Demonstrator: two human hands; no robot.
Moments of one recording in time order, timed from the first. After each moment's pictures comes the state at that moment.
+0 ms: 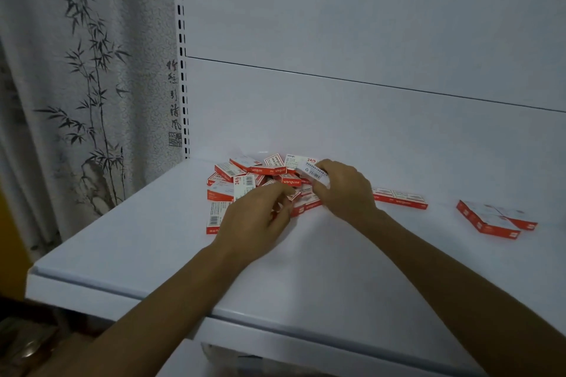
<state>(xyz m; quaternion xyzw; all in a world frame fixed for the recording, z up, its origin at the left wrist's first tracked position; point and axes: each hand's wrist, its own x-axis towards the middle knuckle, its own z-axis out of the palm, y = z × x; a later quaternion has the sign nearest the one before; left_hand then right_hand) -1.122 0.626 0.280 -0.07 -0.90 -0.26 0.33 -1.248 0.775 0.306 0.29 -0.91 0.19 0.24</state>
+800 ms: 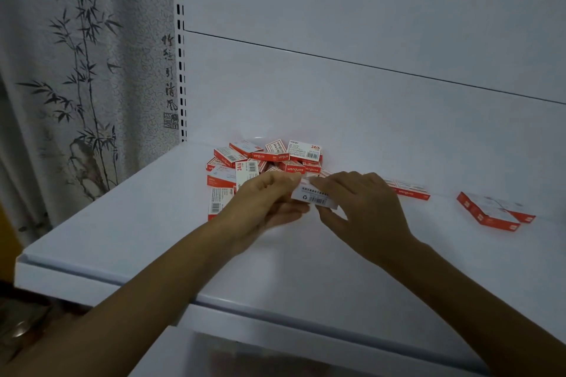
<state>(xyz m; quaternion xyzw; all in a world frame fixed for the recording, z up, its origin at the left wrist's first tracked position) -1.106 0.629 0.306 0.00 -0.57 -0.82 0.02 -1.169 0.800 0.310 0.44 -0.79 0.06 0.41</state>
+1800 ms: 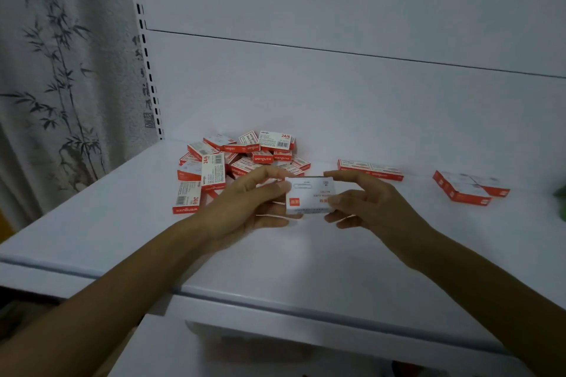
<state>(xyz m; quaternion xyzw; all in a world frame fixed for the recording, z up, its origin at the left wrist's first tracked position) -1.104 0.664 0.311 -0.05 -0.61 -0.79 -0.05 -1.153 0.870 0.325 0.24 -0.77 0.58 -0.11</state>
